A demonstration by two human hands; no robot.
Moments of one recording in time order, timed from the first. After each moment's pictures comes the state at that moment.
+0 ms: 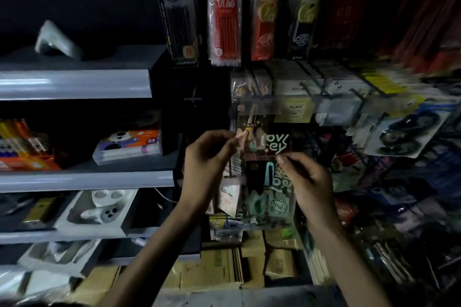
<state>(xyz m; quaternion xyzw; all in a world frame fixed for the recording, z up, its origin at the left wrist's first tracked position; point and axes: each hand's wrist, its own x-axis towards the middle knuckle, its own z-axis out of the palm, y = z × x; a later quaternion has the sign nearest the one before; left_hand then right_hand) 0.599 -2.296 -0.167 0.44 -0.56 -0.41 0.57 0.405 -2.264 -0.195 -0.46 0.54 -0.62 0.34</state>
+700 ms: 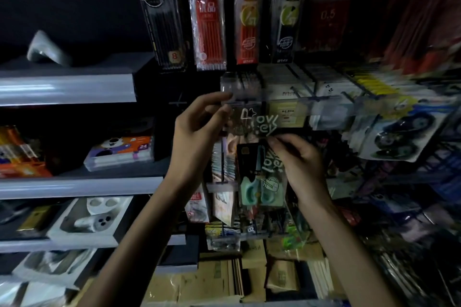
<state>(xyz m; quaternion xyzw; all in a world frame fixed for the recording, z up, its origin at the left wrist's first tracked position) 0.580 -2.306 -0.113 0.37 -0.59 -0.39 0.61 0.389 -2.304 -0.180 -0.46 0.51 -0.63 0.37</state>
